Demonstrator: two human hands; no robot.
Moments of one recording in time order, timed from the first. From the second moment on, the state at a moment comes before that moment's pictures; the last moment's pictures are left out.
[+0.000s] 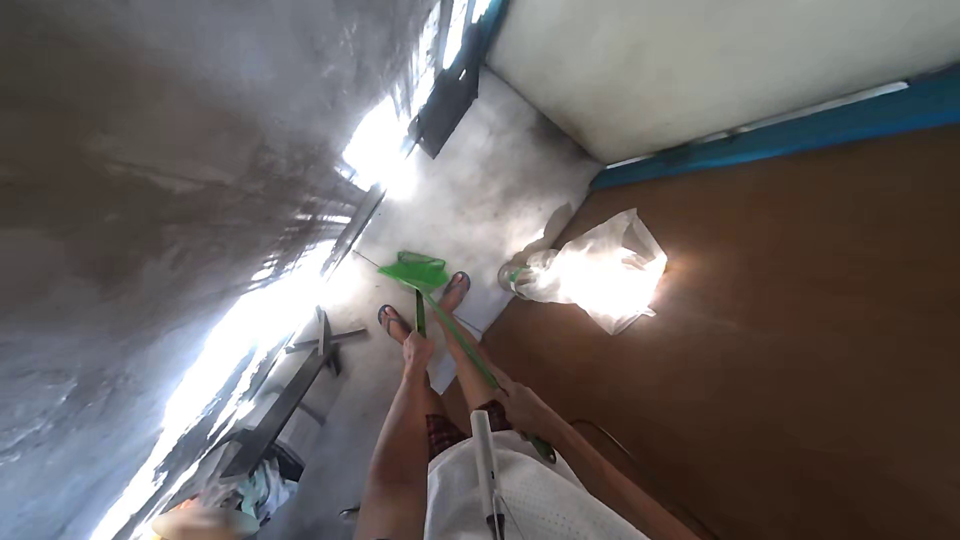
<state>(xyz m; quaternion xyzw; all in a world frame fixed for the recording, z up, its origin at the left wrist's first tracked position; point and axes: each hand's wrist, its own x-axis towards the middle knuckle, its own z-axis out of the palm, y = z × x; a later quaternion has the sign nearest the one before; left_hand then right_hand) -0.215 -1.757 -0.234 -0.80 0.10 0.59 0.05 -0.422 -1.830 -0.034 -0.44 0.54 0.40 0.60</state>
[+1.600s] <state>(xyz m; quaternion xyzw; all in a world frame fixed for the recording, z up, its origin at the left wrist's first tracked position) -0.154 -1.729 -0.082 -0.80 0.13 0.57 -0.12 -0.390 -1.922 -0.153 0.04 0.61 0.12 0.78</state>
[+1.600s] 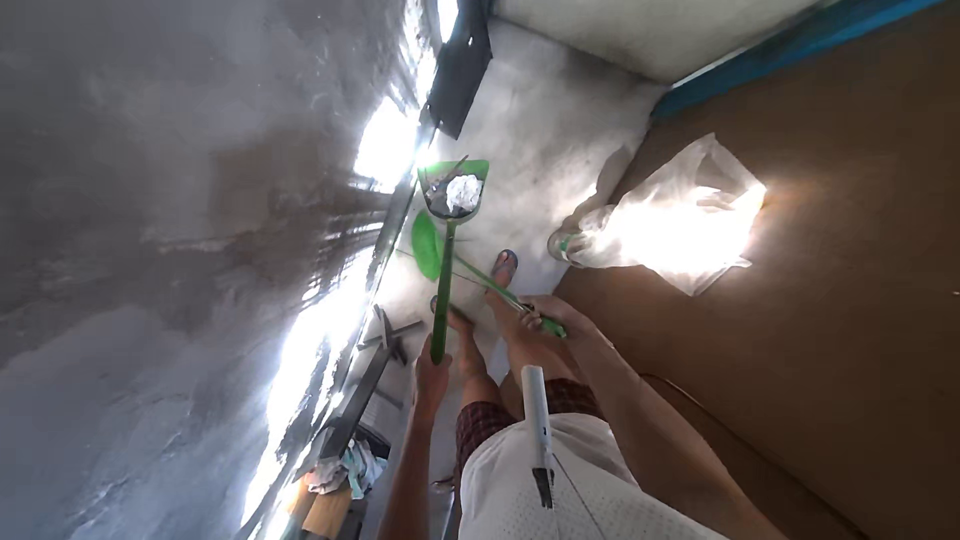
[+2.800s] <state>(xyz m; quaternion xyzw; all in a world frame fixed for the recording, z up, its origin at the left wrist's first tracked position) -0.160 -1.688 -0.011 -0.84 0.11 0.52 -0.12 -0.428 -1.917 -0.110 -0.26 0.66 0.16 0.69</state>
